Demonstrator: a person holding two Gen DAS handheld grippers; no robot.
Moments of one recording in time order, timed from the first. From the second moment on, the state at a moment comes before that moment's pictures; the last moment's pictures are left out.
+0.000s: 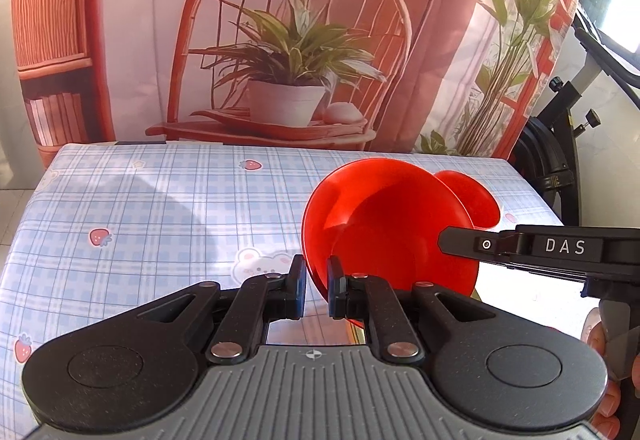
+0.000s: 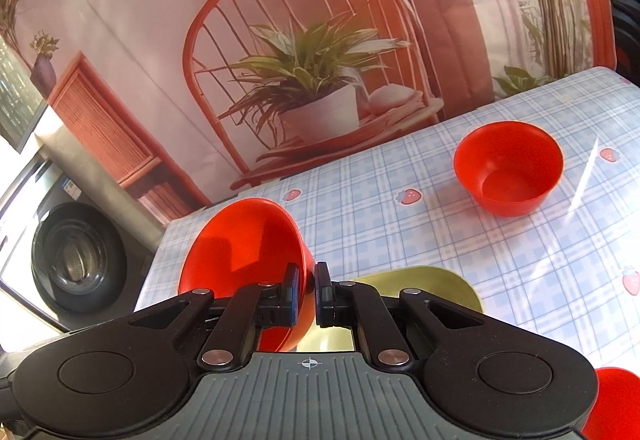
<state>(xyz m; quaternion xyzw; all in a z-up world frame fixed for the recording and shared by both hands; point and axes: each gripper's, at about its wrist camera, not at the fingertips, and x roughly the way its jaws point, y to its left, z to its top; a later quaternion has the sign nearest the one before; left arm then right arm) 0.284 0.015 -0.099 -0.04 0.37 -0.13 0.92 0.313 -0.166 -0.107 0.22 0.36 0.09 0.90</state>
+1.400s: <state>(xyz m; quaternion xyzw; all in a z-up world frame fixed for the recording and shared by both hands) 0.213 -0.152 -0.148 0.00 0.44 -0.27 0.85 0.160 -0.336 -0.166 0.26 0.37 -0.02 0.89</state>
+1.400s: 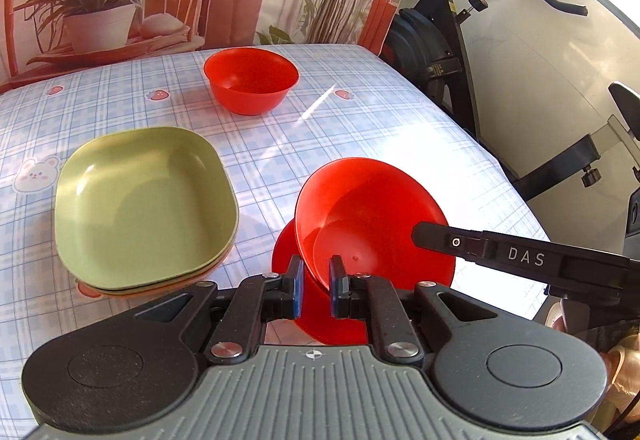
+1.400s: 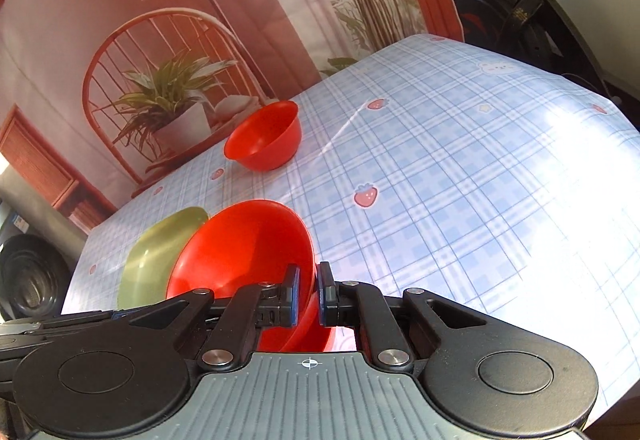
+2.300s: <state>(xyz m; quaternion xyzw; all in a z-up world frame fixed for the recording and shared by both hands) 0.207 -0.143 -0.161 -0.01 0.46 -0.25 0.85 0.158 -0.329 -0.172 0.25 0.37 -0.01 0.89</state>
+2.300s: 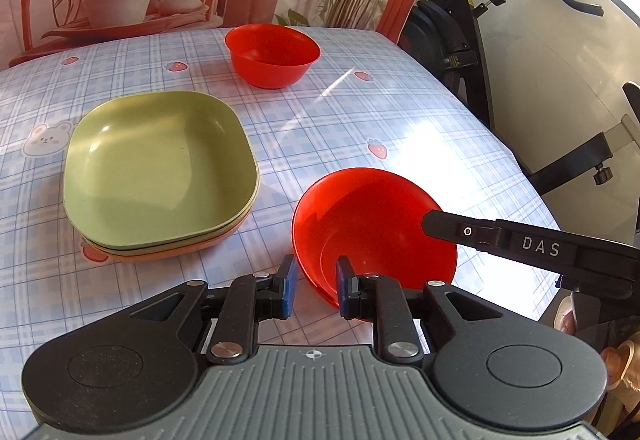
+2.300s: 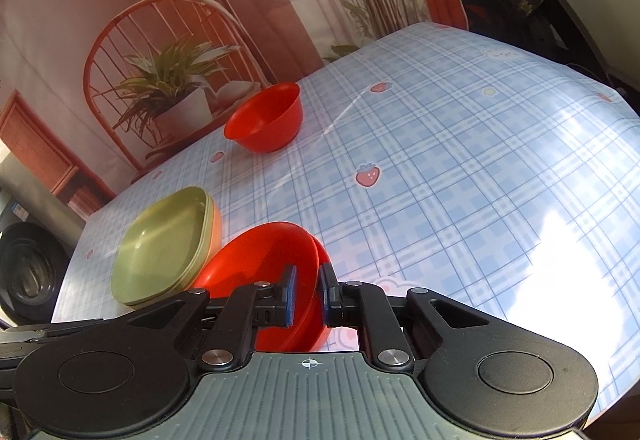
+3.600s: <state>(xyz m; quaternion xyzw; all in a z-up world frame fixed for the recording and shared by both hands) 0.291 -0.135 -0.093 0.03 0.31 -0.22 0.92 0.260 -0.375 -0.113 0.13 0.25 0.00 0.96</state>
